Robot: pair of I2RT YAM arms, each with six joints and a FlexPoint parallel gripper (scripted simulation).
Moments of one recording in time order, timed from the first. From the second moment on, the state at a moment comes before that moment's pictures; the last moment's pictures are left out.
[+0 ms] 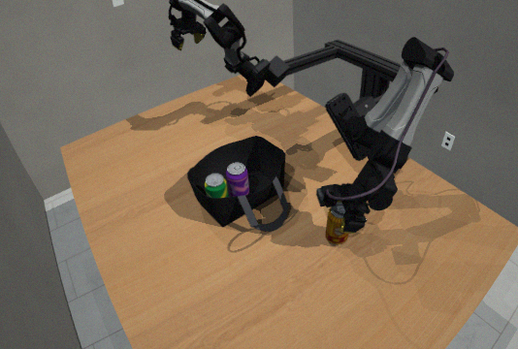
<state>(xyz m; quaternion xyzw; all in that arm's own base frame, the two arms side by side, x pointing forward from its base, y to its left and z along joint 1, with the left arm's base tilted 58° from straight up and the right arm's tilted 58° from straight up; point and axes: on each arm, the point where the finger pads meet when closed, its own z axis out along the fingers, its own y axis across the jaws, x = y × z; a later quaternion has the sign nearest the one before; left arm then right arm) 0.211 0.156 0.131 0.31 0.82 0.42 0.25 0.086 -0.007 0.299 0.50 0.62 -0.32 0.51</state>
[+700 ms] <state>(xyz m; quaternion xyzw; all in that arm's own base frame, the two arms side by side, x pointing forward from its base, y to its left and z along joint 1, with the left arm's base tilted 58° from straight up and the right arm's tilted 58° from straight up) 0.200 0.123 0.162 0.31 0.81 0.43 0.26 0.086 -0.007 0.299 0.50 0.62 -0.32 0.51</state>
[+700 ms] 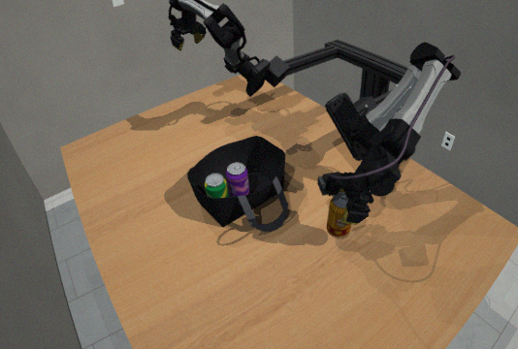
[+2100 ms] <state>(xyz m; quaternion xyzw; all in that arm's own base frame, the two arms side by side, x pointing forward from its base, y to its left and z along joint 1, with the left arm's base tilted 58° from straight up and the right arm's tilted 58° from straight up) 0.194 0.119 0.159 0.30 0.81 0.43 0.26 0.086 -0.007 0.299 0.50 0.62 -0.32 0.51</state>
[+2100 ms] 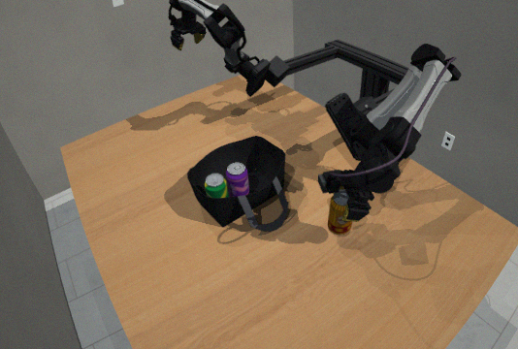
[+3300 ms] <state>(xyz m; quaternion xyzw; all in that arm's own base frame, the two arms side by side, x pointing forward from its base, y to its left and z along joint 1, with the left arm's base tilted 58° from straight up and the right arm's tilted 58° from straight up) 0.180 0.078 0.193 0.31 0.81 0.43 0.27 0.086 -0.007 0.299 0.50 0.62 -0.32 0.51</state>
